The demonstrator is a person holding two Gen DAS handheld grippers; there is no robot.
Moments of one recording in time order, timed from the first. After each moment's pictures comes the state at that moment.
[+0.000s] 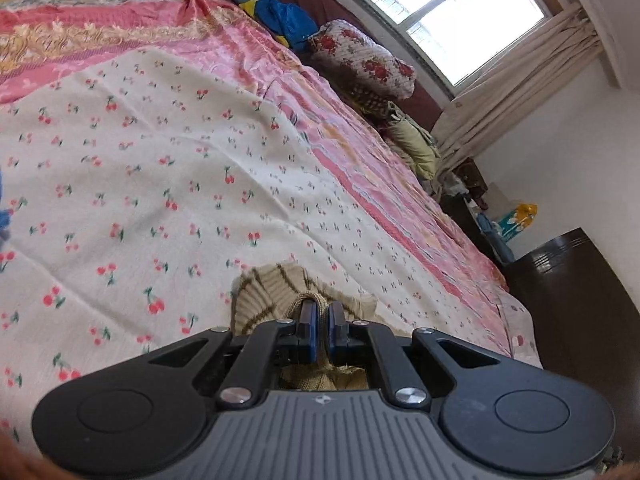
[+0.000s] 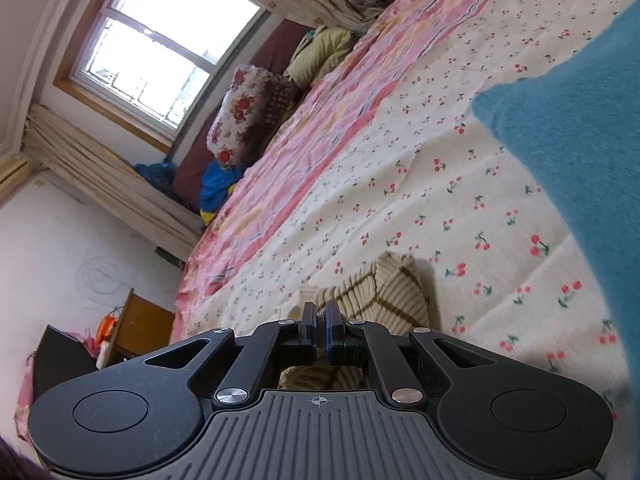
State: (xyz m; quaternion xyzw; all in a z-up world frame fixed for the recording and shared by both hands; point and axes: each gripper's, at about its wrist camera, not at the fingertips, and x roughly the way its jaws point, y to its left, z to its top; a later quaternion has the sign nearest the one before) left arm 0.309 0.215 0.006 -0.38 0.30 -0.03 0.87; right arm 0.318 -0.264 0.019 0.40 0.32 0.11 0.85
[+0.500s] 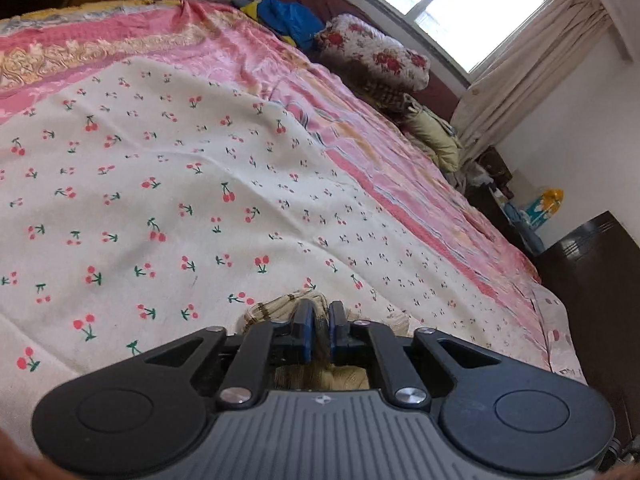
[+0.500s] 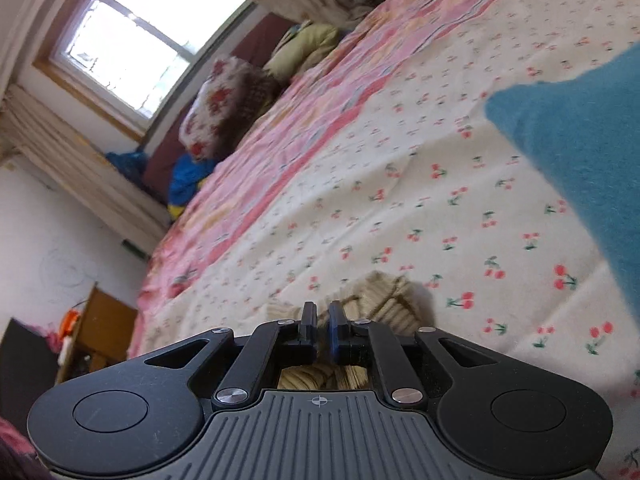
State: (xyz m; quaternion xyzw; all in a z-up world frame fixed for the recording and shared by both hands) left arm 0.353 0.210 -0.003 -0.34 0.31 -0.01 0.89; right arm 0.356 -0.247 0.005 0.36 0.34 0.07 0.87
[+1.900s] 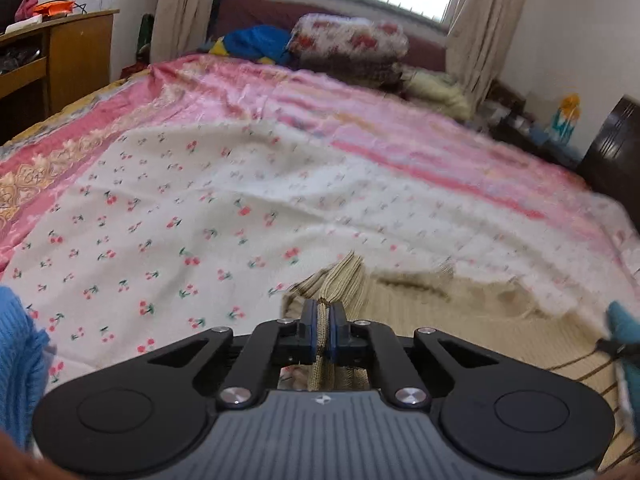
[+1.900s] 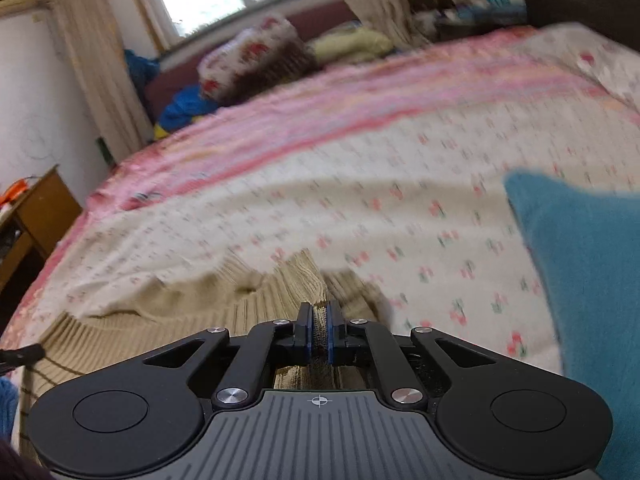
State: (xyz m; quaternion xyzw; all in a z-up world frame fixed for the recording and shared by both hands) left arm 0.329 0.171 0.012 -0.15 0.32 0.02 0.93; right arm 0.352 -0.217 0.010 0.14 0.36 0.07 0.92
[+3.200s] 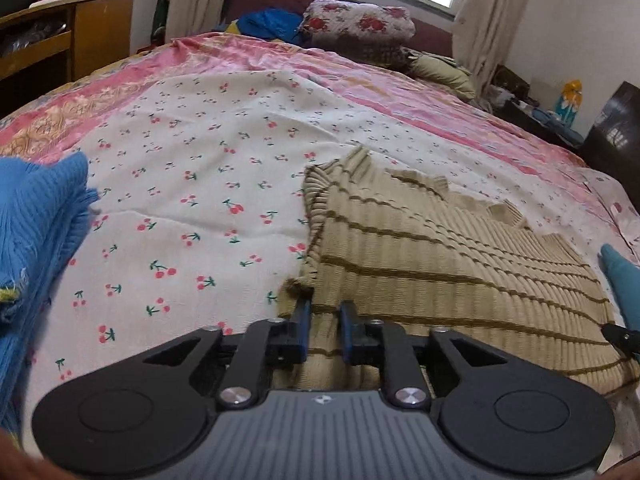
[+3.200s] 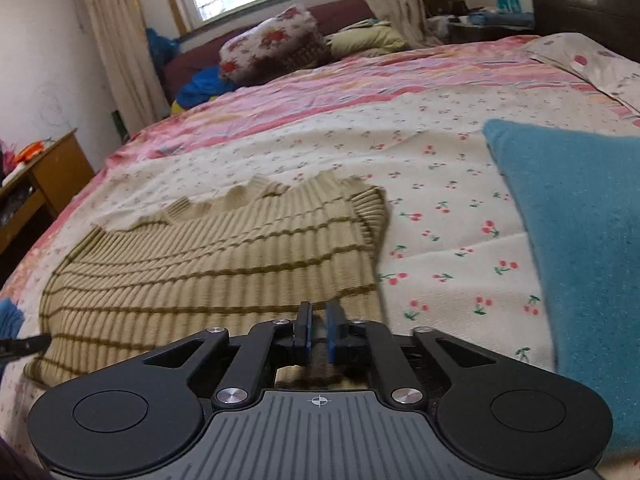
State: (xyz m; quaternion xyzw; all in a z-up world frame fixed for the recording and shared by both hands) left arm 0.238 0.157 -0.025 -0.15 0.36 0.04 0.92; right arm 0.261 -0.206 -0.003 0.10 0.35 0.09 0.93
